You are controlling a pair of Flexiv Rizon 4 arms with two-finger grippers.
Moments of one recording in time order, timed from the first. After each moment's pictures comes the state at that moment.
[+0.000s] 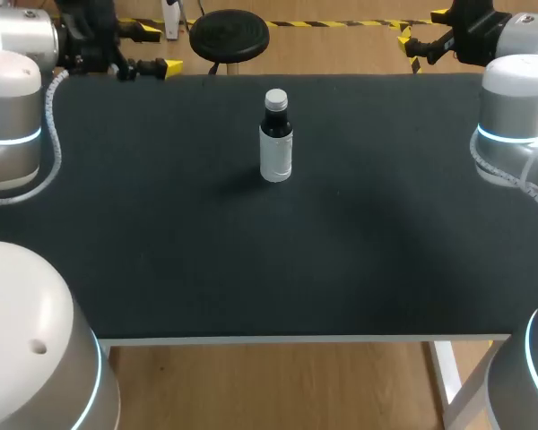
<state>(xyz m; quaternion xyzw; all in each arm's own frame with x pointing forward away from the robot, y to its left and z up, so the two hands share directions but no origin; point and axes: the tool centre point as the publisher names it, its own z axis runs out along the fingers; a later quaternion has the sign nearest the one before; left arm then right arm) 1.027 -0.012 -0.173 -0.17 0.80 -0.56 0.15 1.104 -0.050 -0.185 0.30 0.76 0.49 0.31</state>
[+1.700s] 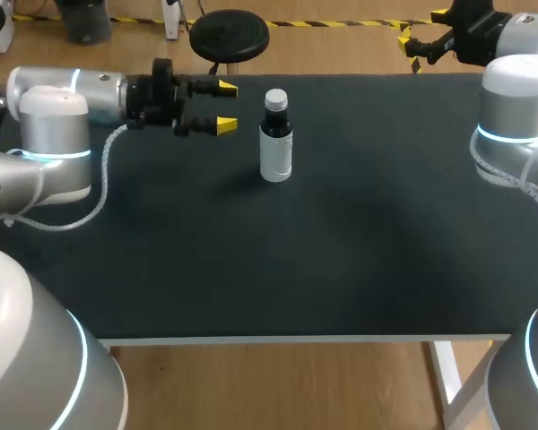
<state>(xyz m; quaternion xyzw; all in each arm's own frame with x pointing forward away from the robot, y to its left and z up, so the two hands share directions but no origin) 1.000 -0.124 -0.268 -0.01 0.73 -0.68 0.00 1.104 -0.050 -0.185 0.30 0.76 0.49 0.31</state>
